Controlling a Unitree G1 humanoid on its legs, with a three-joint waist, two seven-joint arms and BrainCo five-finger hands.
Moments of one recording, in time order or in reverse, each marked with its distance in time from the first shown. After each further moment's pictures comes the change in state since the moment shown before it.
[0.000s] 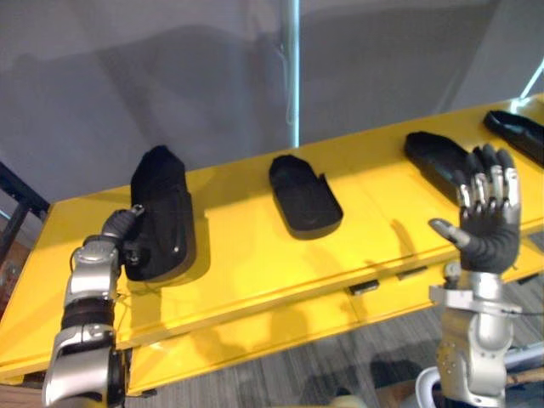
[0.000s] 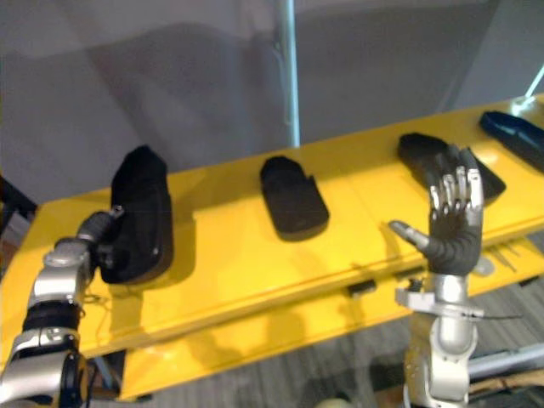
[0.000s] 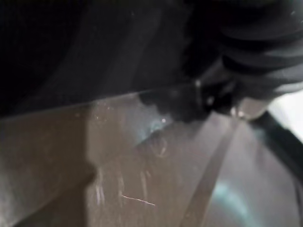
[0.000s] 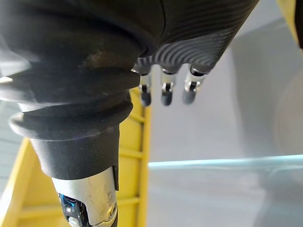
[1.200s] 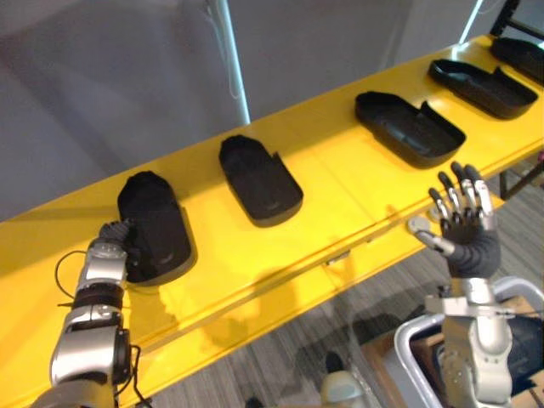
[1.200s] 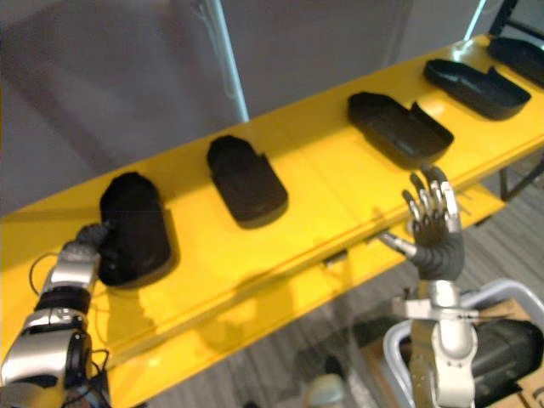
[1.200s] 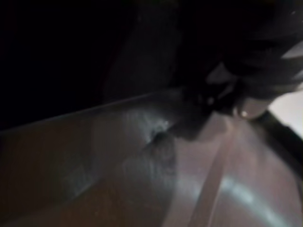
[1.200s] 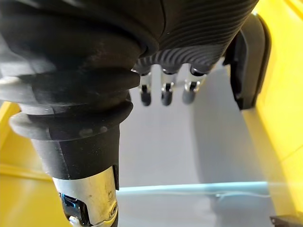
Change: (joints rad) left arm -0.087 -0.004 -0.004 0.234 0.145 0.067 0.272; right arm 0.056 -0.042 0.016 0.002 0.059 0.063 0.070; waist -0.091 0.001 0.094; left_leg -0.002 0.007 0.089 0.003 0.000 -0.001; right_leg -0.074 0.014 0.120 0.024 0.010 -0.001
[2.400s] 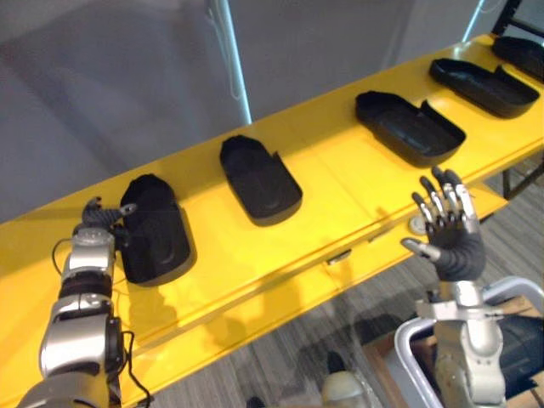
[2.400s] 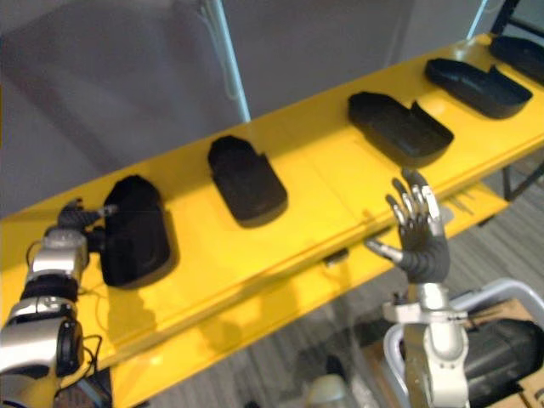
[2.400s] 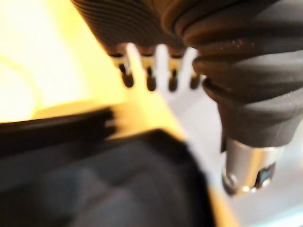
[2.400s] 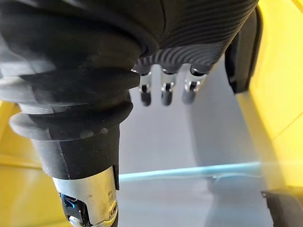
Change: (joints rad) left arm -0.118 0.057 -0.022 -0.018 -0.159 -0.127 0.079; right arm 0.016 -0.020 0.090 0.033 0.002 -0.063 -0.009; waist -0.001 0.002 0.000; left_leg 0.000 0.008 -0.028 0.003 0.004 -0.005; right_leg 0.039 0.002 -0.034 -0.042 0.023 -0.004
